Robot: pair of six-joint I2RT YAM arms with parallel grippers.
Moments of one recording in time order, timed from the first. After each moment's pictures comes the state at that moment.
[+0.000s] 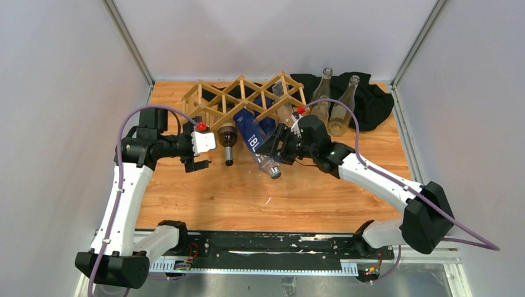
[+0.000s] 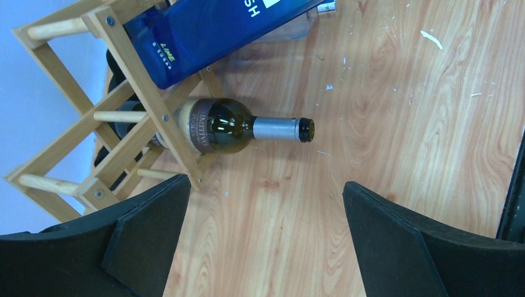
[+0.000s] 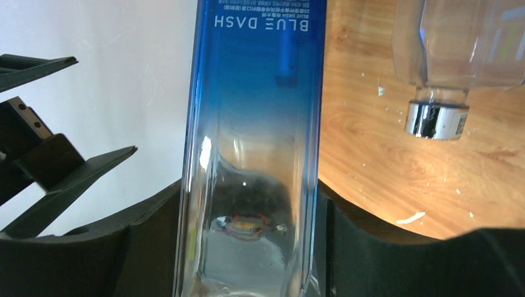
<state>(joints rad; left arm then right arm) -0.08 1.03 1.22 -1.06 0.75 1.20 0.72 1.34 0.97 -0.09 -0.31 0.99</state>
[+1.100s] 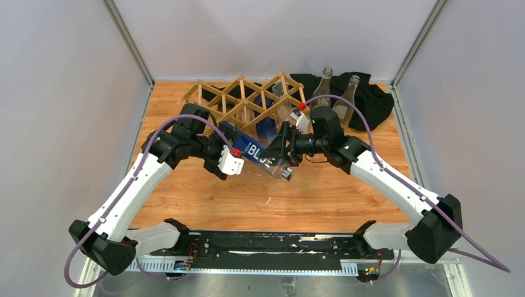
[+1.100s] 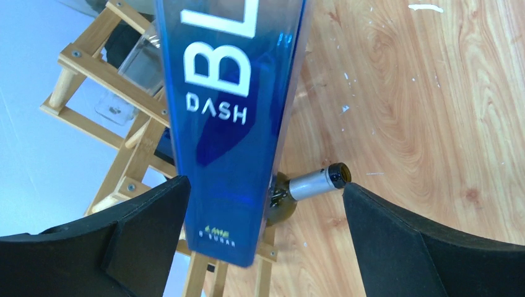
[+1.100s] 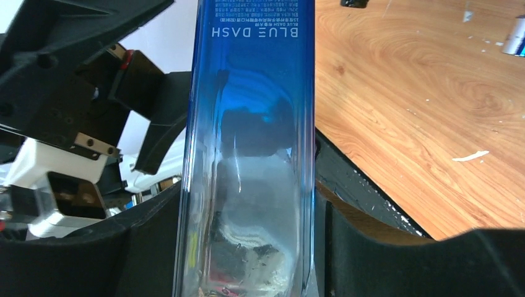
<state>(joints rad) -0.48 1.14 1.26 -0.99 0.54 1.46 0.66 1.23 1.05 -0.29 -0.63 1.00</state>
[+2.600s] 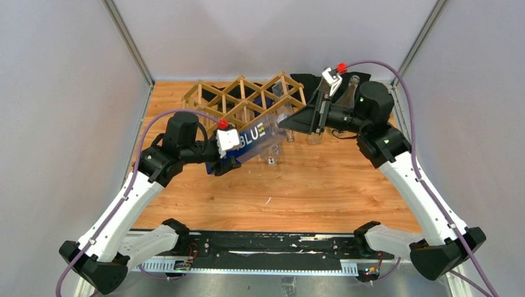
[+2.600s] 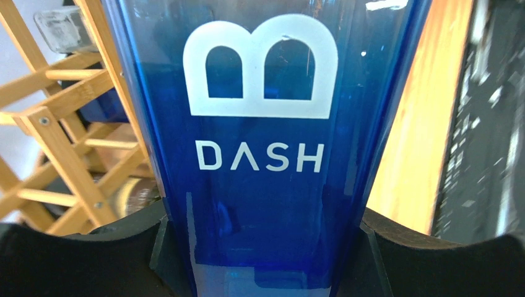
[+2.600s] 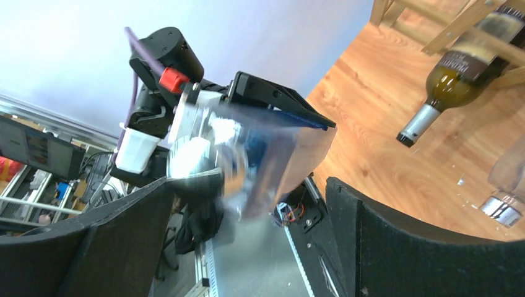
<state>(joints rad) -0.51 0.96 1.10 -0.73 0.57 0.65 0.49 1.13 1.30 -0.25 -0.80 0.81</state>
